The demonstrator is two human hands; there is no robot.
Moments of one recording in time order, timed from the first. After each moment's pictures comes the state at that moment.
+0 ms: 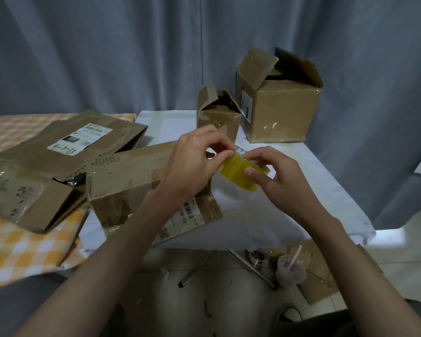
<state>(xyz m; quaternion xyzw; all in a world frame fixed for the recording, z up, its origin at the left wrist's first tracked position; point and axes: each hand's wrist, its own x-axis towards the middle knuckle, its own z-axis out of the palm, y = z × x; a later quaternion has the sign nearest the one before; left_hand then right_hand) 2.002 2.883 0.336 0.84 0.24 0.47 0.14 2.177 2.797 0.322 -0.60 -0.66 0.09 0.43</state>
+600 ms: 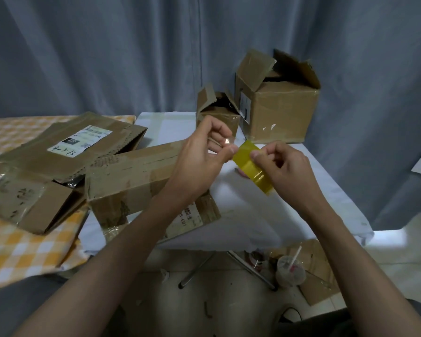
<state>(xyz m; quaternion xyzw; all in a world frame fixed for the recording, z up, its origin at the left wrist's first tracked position) 2.011 2.862 0.348 0.76 0.30 0.47 0.35 2.181 2.795 0.333 -0.66 -0.55 0.11 0.49</state>
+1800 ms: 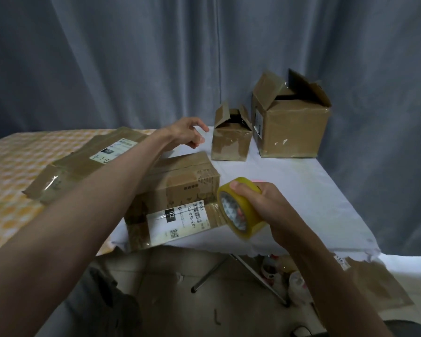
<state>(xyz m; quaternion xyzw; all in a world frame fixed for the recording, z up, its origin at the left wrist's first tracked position) 1.980 3.005 0.384 0.76 0.47 0.23 0.39 2.150 2.778 0.327 -0.61 -0.49 0.42 0.46</state>
